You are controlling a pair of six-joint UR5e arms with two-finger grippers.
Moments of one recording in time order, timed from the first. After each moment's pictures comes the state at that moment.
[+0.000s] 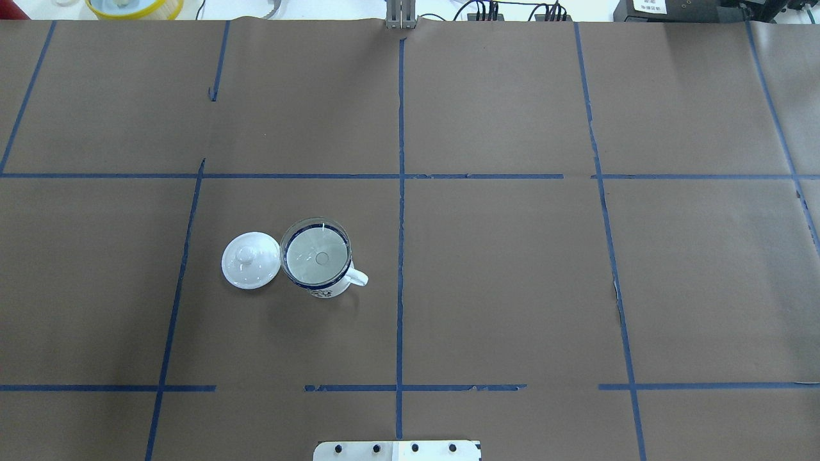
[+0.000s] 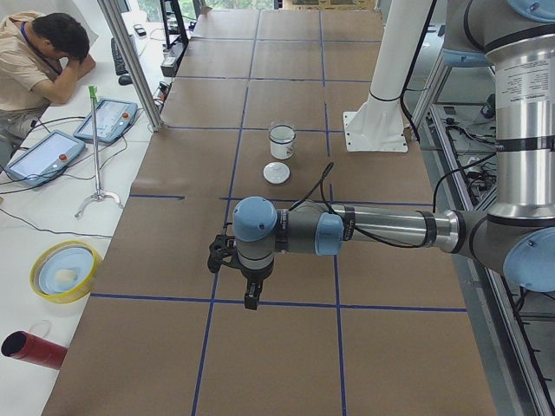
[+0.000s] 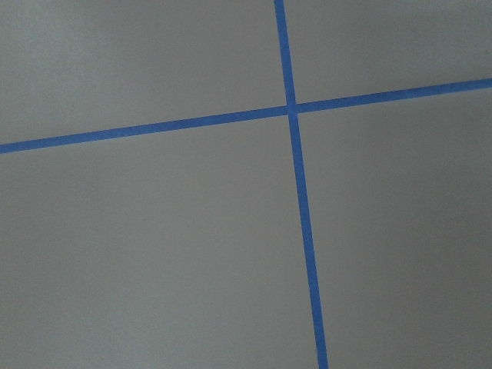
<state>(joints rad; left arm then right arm) -1.60 -1.44 -1.76 -1.56 -2.36 0.11 1.57 -1.68 1.66 -1.57 2.29 0.01</state>
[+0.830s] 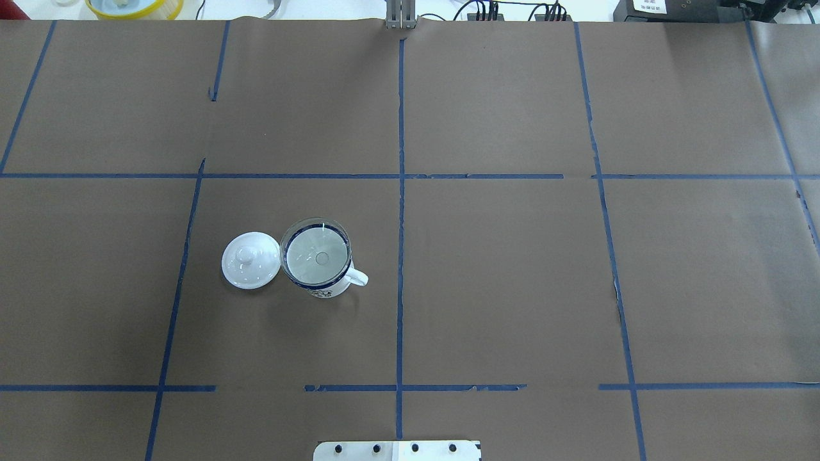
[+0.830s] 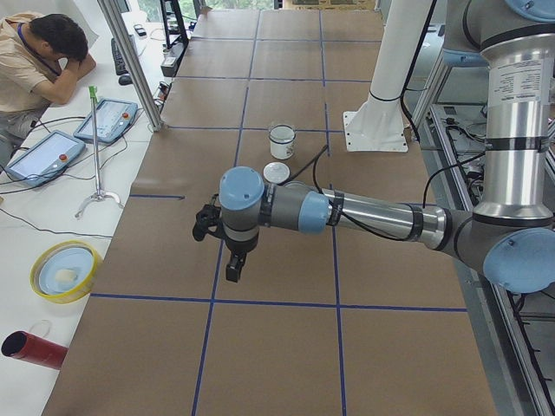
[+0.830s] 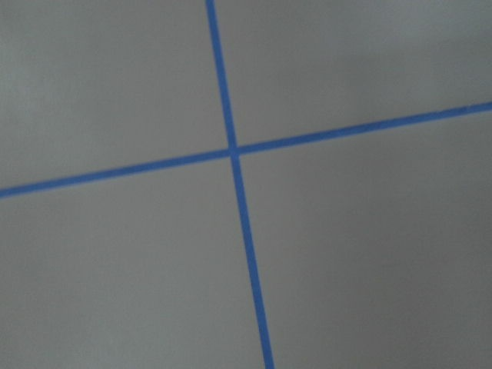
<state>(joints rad) -1.58 -1.61 -1.80 -1.58 -2.36 0.10 1.57 -1.68 1.66 -1.57 2.29 0.01</state>
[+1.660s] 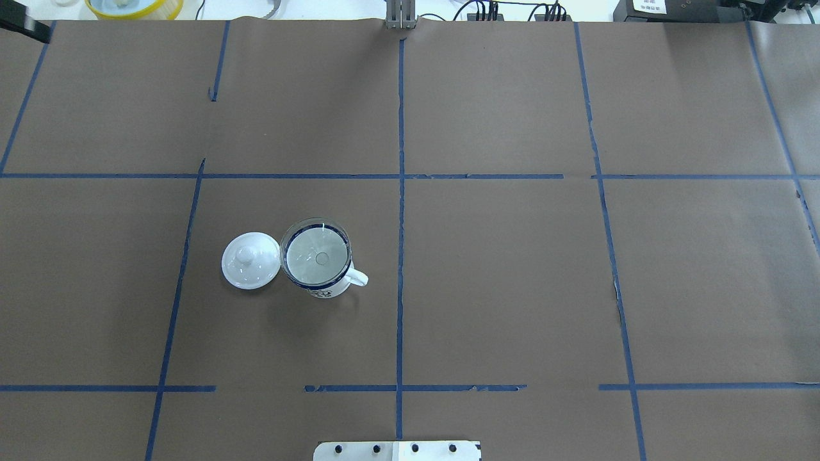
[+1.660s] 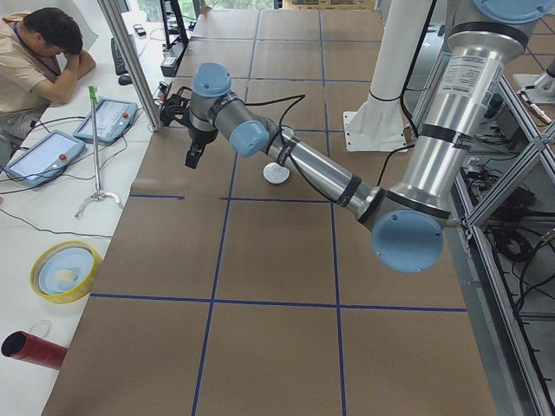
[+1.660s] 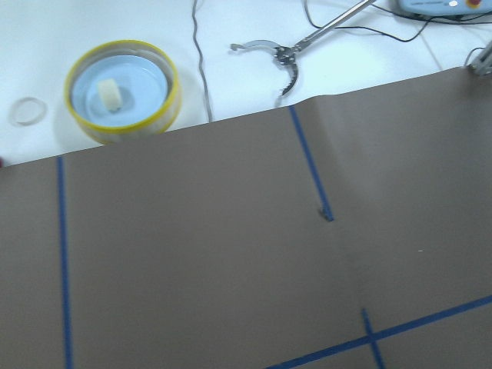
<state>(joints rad) -1.26 -1.92 -1.82 -1.84 -2.34 -0.66 1.57 -1.68 1.66 -1.57 2.29 0.01</state>
